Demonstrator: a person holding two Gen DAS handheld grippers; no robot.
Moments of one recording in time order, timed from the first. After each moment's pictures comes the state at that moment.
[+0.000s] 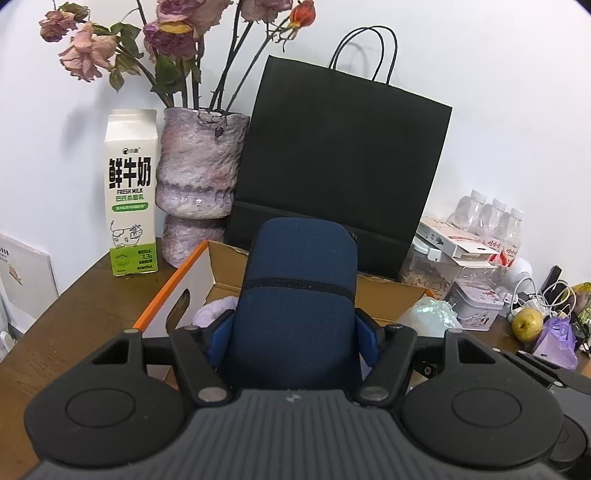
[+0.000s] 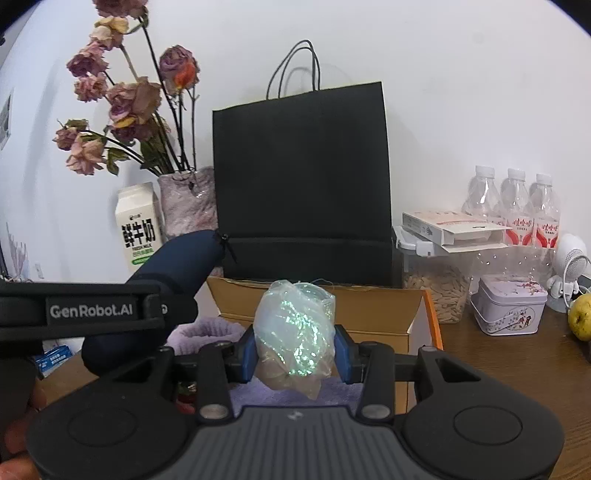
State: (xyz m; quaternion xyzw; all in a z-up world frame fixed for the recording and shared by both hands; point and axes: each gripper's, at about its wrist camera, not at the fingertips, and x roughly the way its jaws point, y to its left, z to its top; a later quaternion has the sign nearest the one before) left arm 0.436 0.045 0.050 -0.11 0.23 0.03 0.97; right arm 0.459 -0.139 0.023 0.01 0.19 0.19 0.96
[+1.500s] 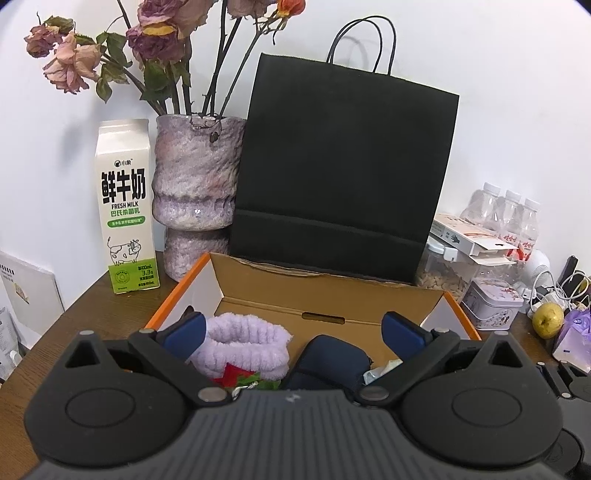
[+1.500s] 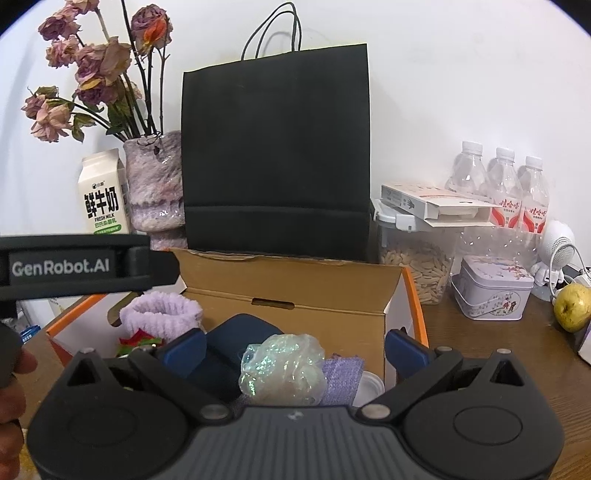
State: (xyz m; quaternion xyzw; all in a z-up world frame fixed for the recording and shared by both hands) left arm 0.455 0.041 0.043 -0.08 0.22 0.05 0.97; right arm 0.479 -0.136 0.008 -0.01 0.23 0.15 0.96
